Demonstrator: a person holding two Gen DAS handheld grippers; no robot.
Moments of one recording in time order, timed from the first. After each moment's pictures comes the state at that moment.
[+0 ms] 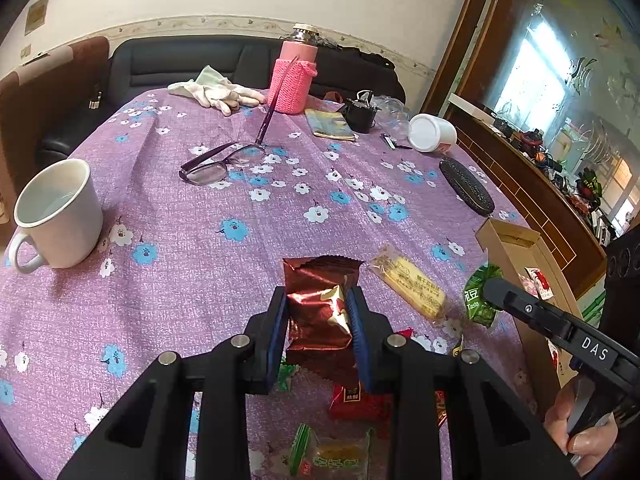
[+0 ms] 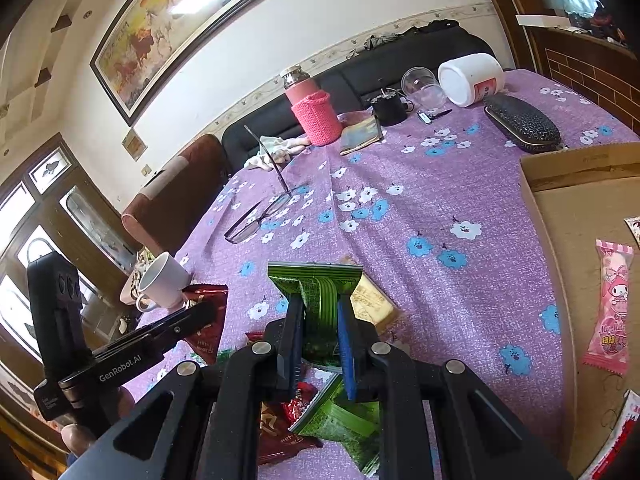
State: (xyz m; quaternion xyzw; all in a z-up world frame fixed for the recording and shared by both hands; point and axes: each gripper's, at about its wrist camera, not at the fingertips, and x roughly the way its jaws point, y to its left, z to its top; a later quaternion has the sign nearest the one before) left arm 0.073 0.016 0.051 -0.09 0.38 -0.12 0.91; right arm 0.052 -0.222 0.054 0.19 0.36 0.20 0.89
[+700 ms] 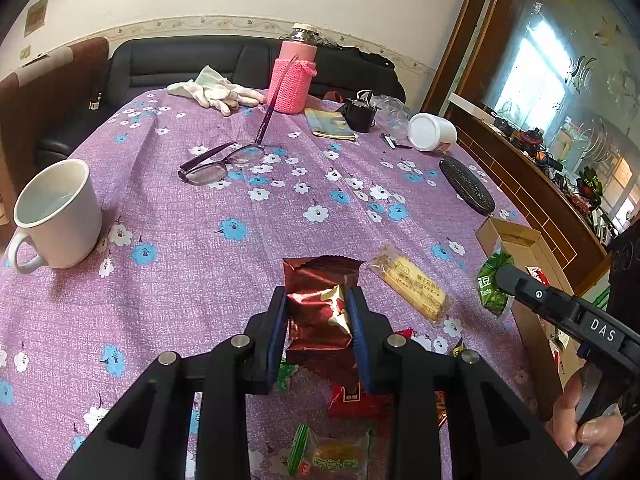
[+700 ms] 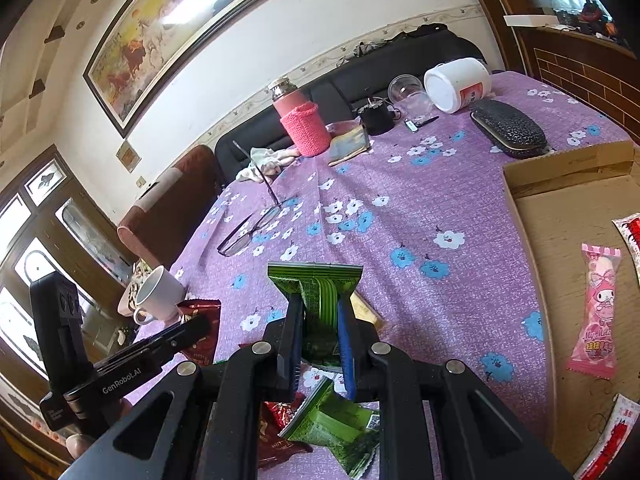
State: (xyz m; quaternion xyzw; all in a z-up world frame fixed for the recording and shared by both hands) left arm 0.072 0.015 0.051 -0.09 0.38 -0.12 0.91; right arm 0.052 -0.233 0.059 0.21 0.35 0.18 0.89
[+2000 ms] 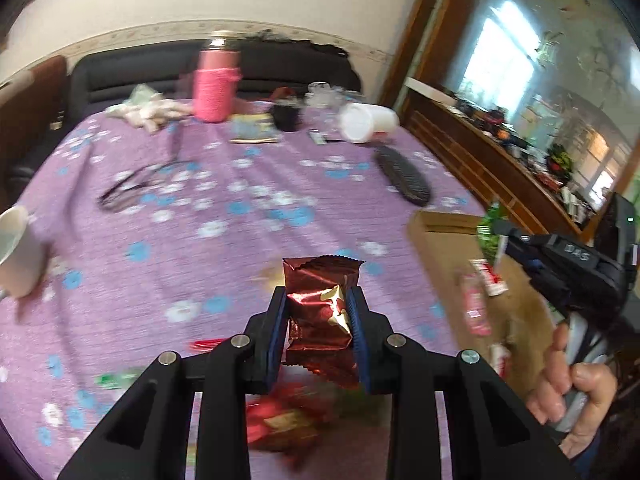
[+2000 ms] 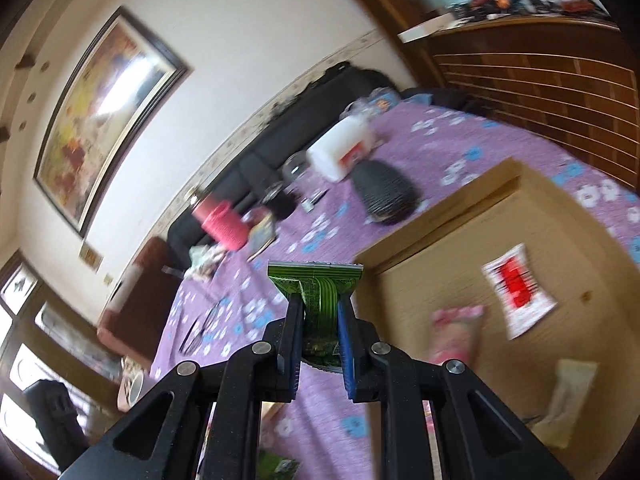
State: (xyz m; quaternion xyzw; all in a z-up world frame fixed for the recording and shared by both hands) left arm 0.072 -0.079 0.084 -0.06 0.39 -0.19 0.90; right arm 0.048 -0.368 0.083 0.33 0.30 0.05 0.90
